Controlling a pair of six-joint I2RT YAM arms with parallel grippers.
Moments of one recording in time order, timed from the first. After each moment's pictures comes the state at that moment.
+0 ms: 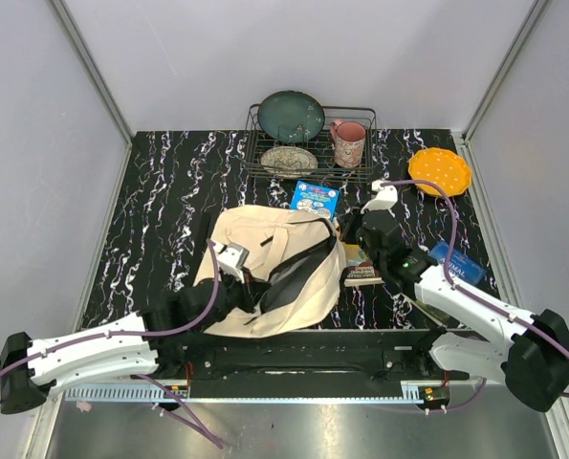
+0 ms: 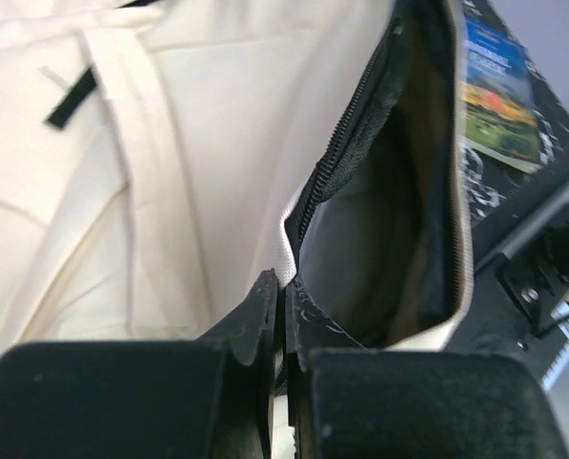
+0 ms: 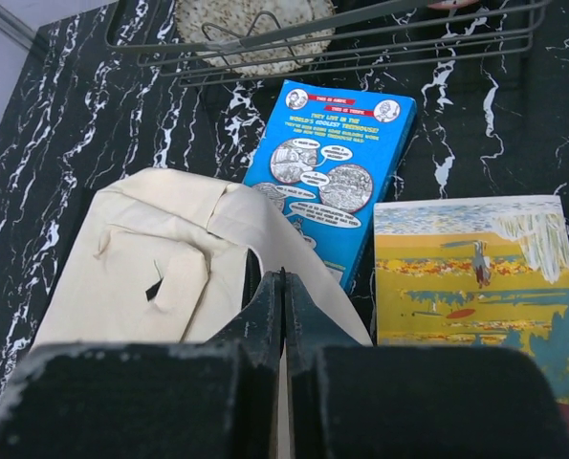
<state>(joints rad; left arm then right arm) -1.16 0.65 0.39 -0.09 -0.34 -0.53 0.68 1.10 0.68 0.09 0.37 0.55</state>
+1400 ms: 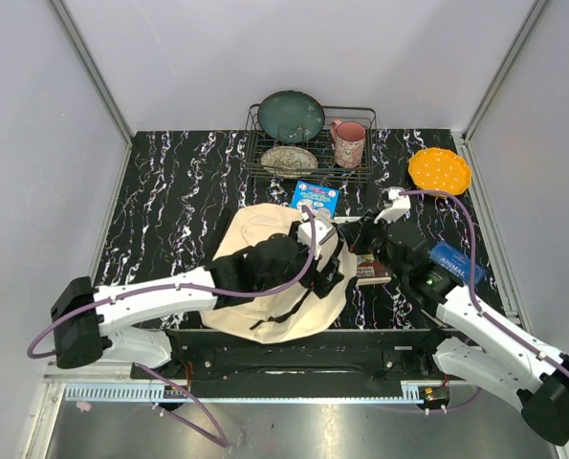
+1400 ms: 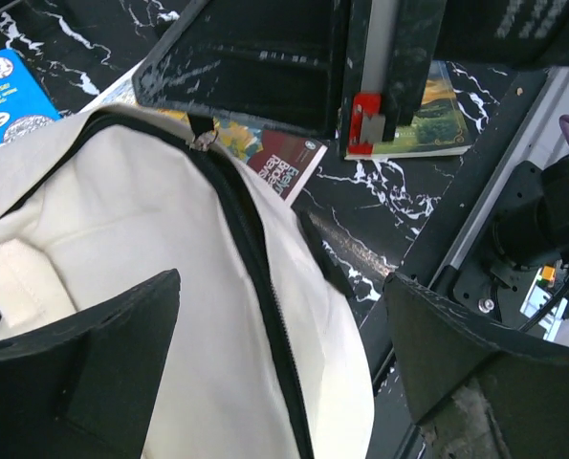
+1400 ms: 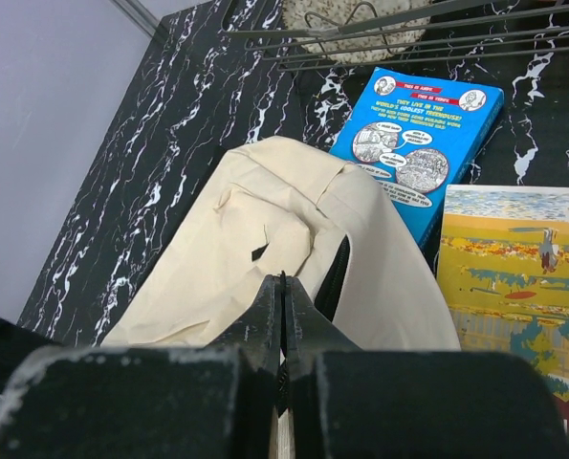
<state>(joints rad) -1.16 1.26 0.92 -0.04 -0.13 -0.26 0.66 0.87 0.61 0.05 0.15 0.59</state>
